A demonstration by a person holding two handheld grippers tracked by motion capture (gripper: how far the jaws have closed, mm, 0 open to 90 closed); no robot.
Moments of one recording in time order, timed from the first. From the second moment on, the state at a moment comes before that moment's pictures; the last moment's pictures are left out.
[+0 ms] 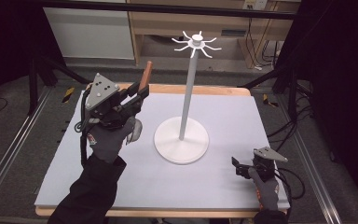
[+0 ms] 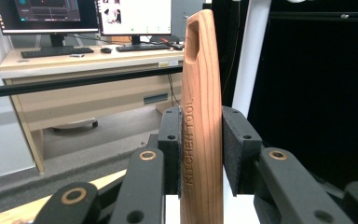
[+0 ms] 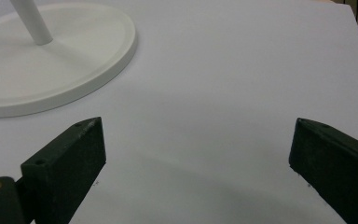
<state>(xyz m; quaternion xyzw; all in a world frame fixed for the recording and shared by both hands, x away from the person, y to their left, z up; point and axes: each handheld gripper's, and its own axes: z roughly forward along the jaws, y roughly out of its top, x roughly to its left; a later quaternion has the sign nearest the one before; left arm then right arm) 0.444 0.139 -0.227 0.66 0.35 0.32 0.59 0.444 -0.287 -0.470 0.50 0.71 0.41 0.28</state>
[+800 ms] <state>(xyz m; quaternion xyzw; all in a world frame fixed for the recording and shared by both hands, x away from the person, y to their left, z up) 0.452 0.121 -0.207 0.65 0.34 0.32 0.59 0.445 -0.287 -0.470 0.50 0.71 0.41 0.27</state>
